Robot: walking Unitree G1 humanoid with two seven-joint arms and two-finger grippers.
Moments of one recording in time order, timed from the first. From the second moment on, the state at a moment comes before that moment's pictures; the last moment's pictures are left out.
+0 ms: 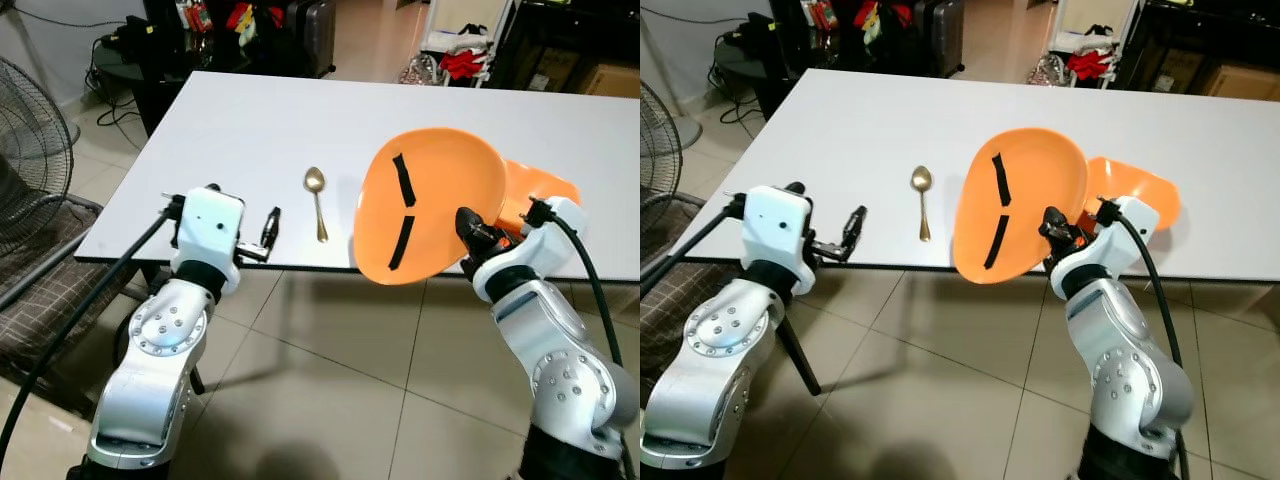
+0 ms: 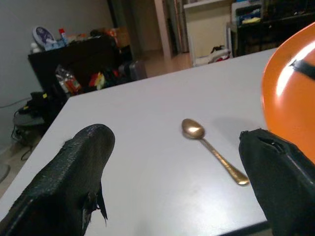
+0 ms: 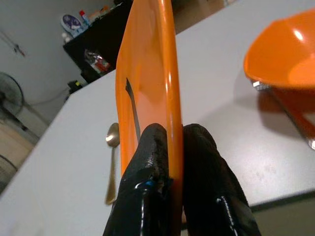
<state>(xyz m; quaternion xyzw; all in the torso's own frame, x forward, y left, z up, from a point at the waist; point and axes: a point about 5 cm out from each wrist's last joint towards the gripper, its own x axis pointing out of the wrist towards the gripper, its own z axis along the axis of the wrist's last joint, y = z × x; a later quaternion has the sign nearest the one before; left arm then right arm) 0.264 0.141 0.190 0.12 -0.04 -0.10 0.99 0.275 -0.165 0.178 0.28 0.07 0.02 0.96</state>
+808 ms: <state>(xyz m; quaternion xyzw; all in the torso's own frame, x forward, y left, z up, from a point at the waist) 0.257 0.145 0.179 0.10 -0.02 -0.10 0.99 0.276 -0.160 0.170 0.24 0.12 0.06 0.96</state>
